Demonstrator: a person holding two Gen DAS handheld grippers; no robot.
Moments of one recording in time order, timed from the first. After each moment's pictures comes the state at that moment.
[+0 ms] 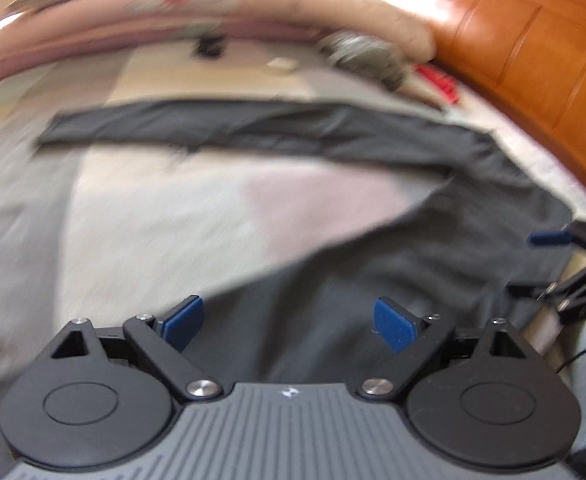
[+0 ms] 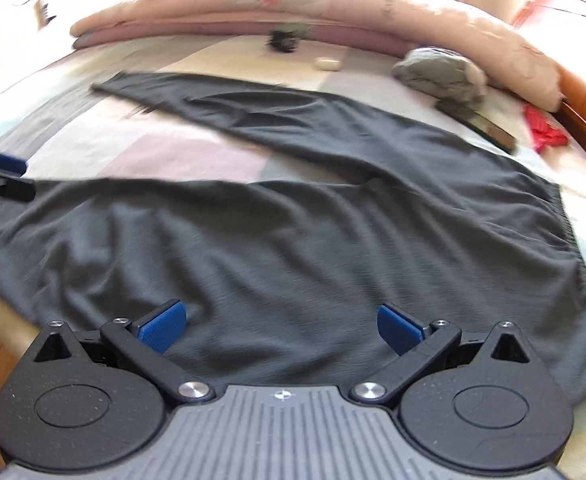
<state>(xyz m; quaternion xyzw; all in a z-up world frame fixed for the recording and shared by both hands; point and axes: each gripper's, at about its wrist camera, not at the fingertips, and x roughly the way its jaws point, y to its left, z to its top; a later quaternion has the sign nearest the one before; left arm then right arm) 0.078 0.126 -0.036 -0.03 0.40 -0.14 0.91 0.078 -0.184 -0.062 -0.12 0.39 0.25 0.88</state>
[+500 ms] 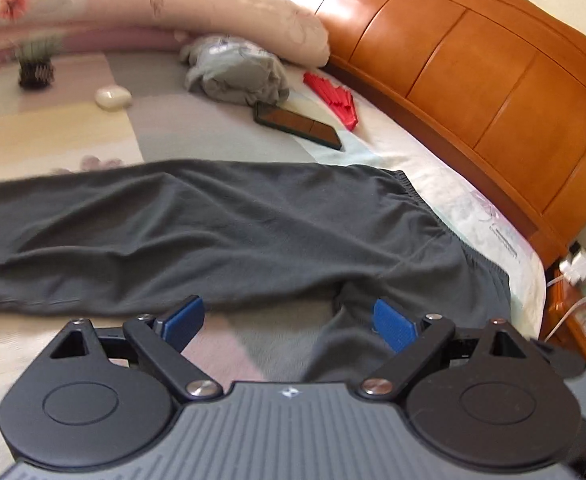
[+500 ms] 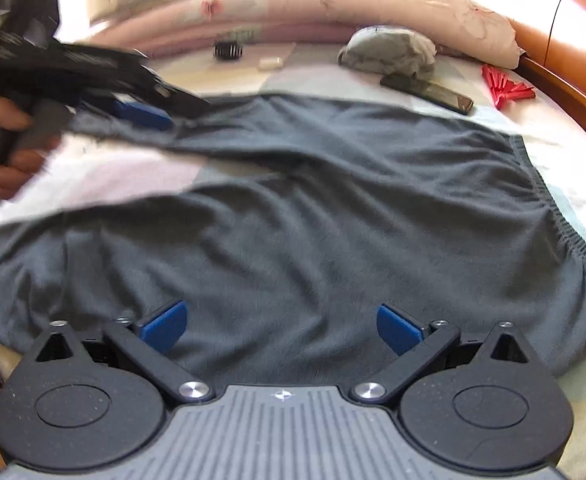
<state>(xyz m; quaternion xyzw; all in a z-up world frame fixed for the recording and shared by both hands) 0.242 0.002 -0.043 -0.07 0.41 -0.27 0.87 0.099 -0.236 -0.064 -0.04 0.39 0.23 0.89</state>
